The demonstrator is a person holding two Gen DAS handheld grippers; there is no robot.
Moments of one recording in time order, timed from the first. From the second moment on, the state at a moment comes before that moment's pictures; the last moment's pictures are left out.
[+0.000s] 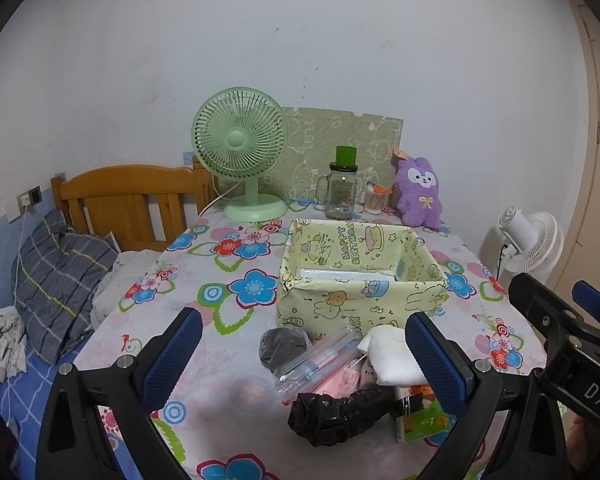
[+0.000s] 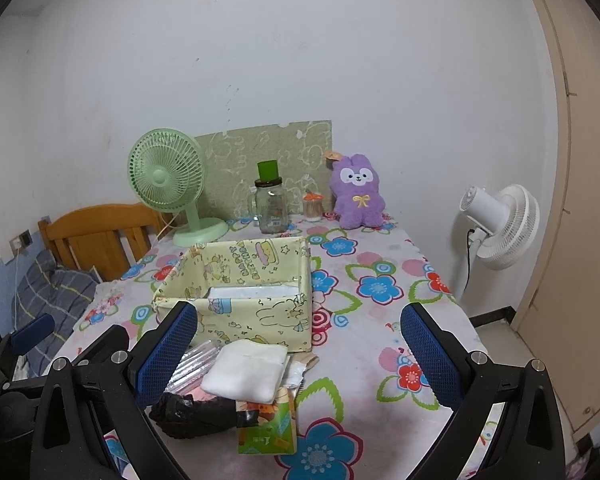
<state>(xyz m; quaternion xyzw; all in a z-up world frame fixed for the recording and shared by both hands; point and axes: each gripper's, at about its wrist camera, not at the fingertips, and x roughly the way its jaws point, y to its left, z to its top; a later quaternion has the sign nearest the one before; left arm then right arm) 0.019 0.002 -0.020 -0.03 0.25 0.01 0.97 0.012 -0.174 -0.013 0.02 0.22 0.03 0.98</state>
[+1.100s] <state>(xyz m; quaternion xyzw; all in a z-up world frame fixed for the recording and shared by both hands) 0.040 -0.002 -0.089 -0.01 0.31 -0.02 0.95 0.044 -0.156 -0.082 0.02 0.28 0.06 0.96</state>
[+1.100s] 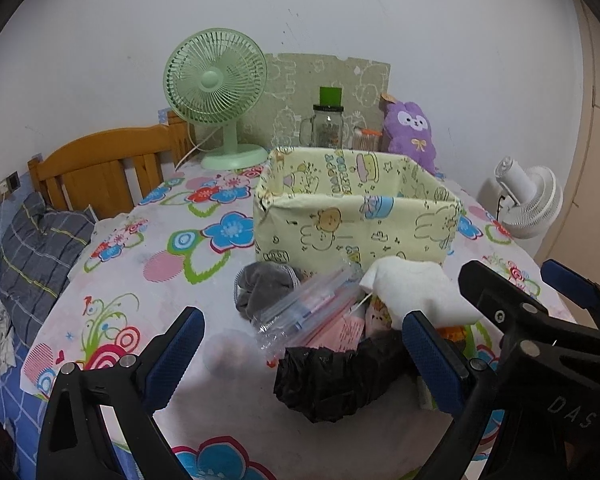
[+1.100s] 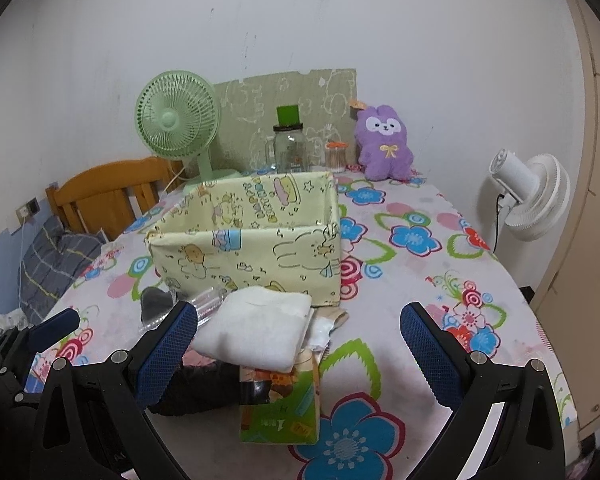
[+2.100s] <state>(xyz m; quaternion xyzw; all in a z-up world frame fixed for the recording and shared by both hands) 0.059 -0.016 -0.134 -0.02 0.37 -0.04 0.93 0.072 -0.128 -0.124 0.00 0.32 0.08 0.94</state>
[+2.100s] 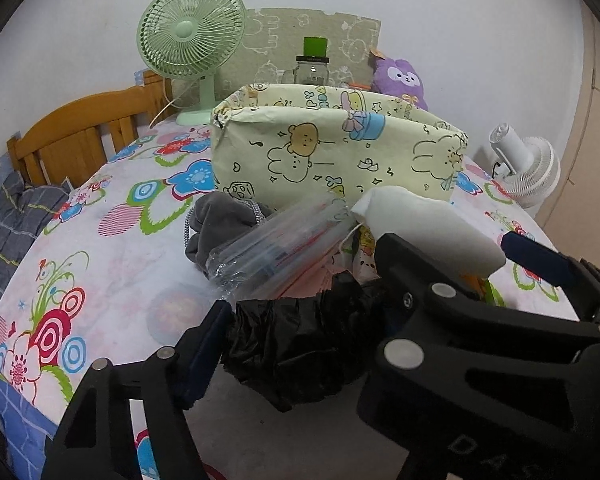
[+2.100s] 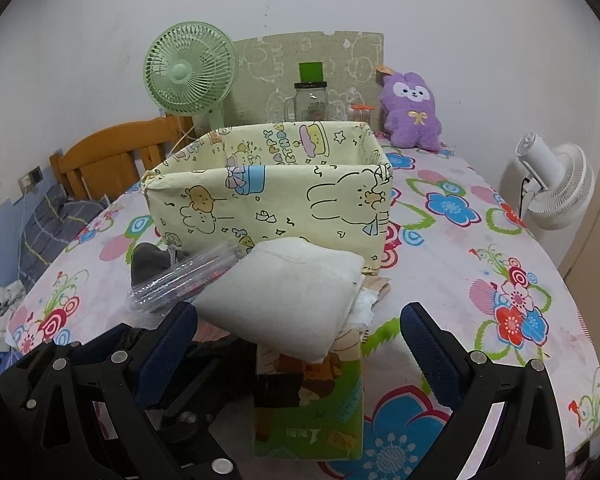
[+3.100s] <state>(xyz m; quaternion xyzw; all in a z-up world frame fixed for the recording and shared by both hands) 0.045 -0.014 -0.106 -0.02 0.33 -0.02 0.94 0.055 -0.125 -0.103 0.01 0.29 0.10 0.95</state>
